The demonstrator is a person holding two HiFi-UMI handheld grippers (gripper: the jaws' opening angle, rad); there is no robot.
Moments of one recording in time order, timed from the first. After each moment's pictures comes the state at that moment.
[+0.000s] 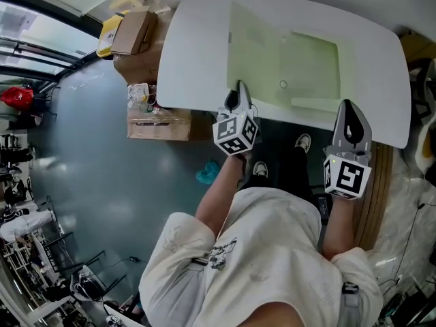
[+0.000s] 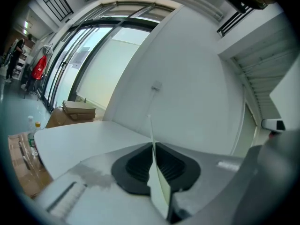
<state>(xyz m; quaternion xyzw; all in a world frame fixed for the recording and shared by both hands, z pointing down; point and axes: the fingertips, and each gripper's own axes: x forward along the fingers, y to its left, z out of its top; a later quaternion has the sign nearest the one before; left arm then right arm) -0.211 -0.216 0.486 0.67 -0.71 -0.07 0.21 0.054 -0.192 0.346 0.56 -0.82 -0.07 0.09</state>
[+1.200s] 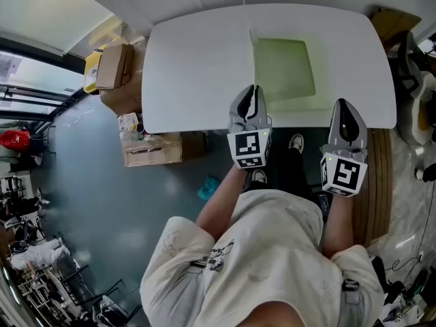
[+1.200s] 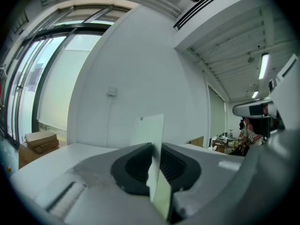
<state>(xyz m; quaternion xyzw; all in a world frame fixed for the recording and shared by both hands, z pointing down) -0.072 -0.232 0.424 0.79 -0.61 0.03 0.06 0.124 -0.187 0.342 0.63 -0.77 -0.06 0.09</state>
